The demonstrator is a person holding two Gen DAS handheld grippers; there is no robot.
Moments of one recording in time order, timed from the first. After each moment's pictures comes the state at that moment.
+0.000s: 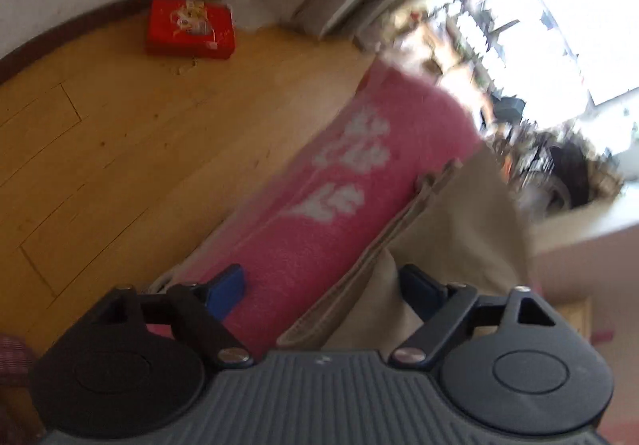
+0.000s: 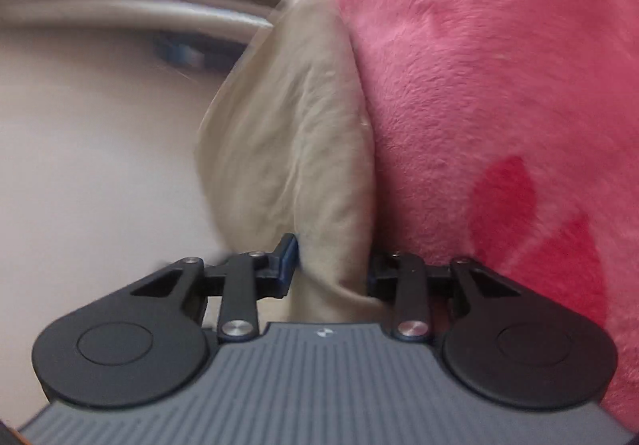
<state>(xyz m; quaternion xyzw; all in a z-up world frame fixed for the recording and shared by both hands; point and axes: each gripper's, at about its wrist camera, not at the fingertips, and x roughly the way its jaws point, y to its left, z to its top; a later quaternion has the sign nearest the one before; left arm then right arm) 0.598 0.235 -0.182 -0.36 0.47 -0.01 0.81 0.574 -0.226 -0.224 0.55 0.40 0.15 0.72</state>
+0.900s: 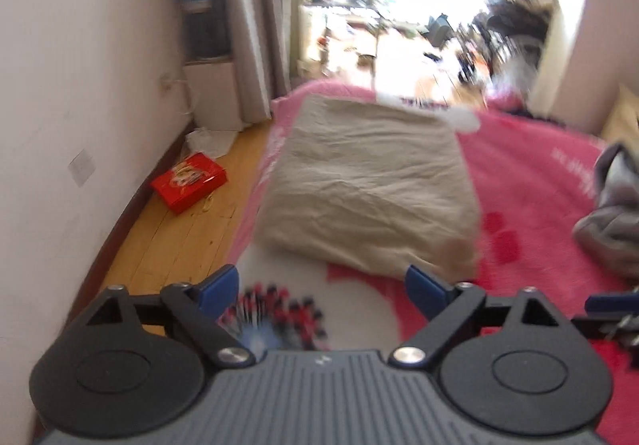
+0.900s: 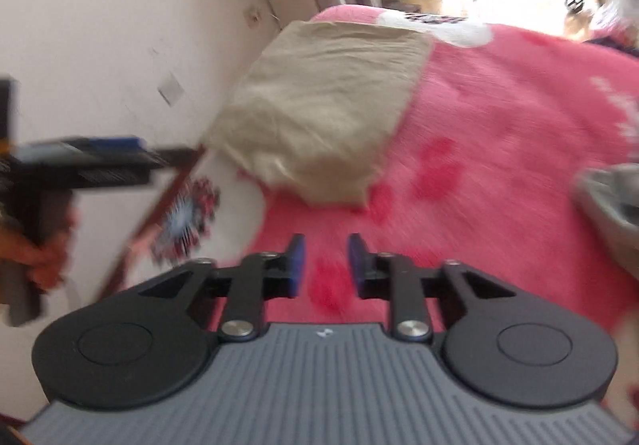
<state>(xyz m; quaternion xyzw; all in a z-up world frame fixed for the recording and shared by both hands) 0.371 0.081 -0.043 0.01 0.40 -0.03 0.92 0.384 -0.153 -0.074 0.06 0.45 0.15 0.88</state>
